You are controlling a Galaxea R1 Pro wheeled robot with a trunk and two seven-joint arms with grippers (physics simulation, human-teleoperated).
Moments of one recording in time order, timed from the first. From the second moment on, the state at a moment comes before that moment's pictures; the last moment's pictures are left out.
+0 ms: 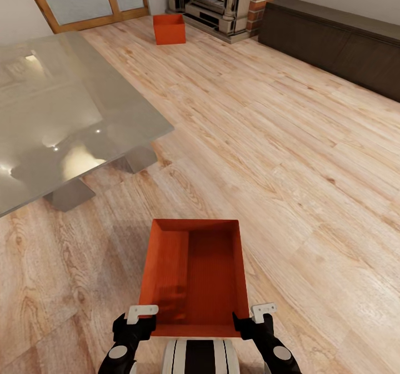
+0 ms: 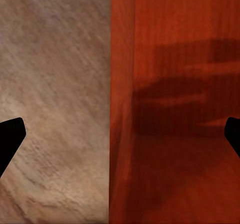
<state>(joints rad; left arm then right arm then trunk) -0.13 -0.10 -0.09 -1.11 -0.05 0.27 0.23 -0.22 0.08 0.06 -0.88 0.09 0.05 0.02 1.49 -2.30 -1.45</state>
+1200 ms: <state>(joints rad) -0.13 -0.10 -0.09 -1.11 -0.04 0.27 0.23 -0.22 0.08 0.06 -0.88 0.09 0.05 0.03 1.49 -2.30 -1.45</state>
